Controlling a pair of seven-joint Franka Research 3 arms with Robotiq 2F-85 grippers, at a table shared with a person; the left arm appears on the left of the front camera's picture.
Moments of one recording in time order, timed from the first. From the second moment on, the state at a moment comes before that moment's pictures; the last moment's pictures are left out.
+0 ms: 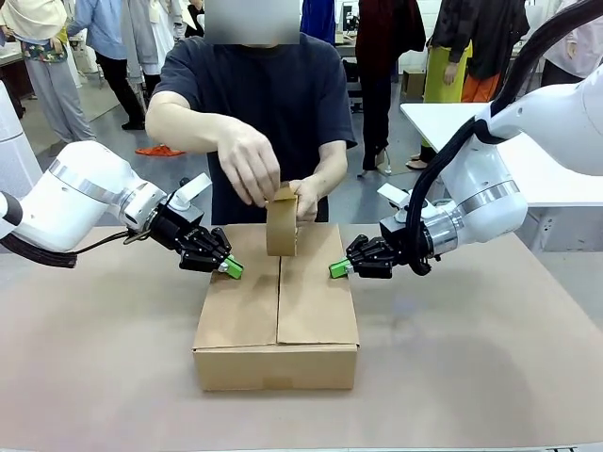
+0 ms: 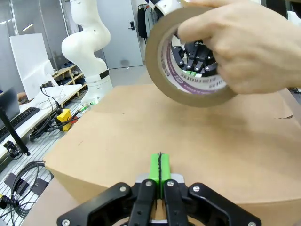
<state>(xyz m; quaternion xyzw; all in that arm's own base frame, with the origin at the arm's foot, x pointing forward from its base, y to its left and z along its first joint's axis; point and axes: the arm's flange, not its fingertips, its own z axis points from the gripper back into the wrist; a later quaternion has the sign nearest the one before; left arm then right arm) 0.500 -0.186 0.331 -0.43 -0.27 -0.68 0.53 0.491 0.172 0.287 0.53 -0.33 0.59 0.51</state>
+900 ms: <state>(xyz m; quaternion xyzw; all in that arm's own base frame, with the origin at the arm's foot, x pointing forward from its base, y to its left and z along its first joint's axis) 0.500 -0.186 0.331 -0.43 -0.27 -0.68 0.53 0.491 0.172 0.287 0.53 -0.33 0.59 0.51</state>
